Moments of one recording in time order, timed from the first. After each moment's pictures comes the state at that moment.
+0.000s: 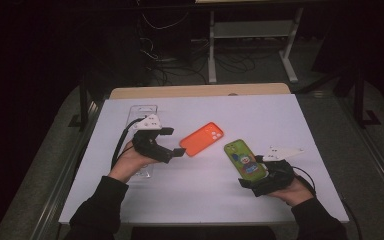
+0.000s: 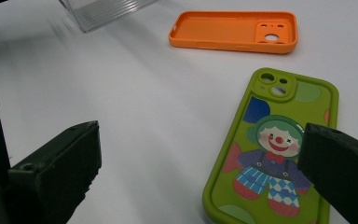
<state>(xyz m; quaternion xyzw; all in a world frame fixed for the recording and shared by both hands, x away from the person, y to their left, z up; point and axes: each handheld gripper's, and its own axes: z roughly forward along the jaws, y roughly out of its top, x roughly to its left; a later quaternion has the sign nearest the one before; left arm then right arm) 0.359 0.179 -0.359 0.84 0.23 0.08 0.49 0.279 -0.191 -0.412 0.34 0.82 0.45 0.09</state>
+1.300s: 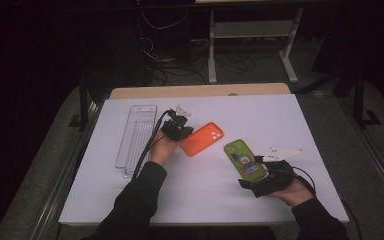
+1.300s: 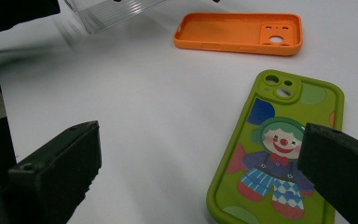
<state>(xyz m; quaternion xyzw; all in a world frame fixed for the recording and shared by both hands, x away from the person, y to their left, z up) 0.439 0.119 -0.421 0.85 0.37 0.16 0.34 0.278 -0.191 -0.412 0.33 0.82 0.45 0.09</state>
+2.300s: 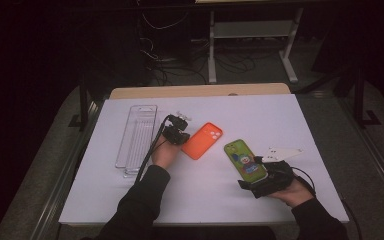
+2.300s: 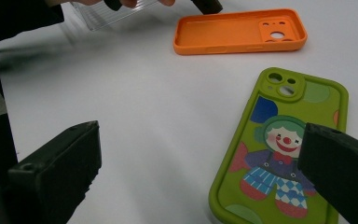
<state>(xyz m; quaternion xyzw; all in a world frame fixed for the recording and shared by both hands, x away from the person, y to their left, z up) 0.430 0.115 -0.437 0.85 0.41 0.15 0.28 0.278 -0.190 -0.413 0.32 0.83 0.45 0.09</state>
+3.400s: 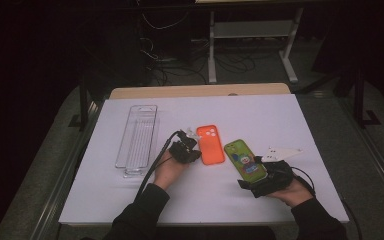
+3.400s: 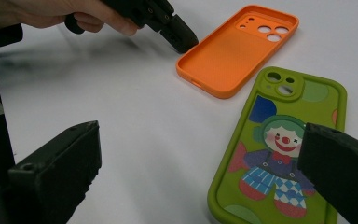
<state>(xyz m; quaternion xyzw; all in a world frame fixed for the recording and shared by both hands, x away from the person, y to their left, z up) 0.374 0.093 -0.439 0.88 0.34 0.10 0.32 0.279 -0.189 -0.413 0.33 0.83 0.45 0.09</state>
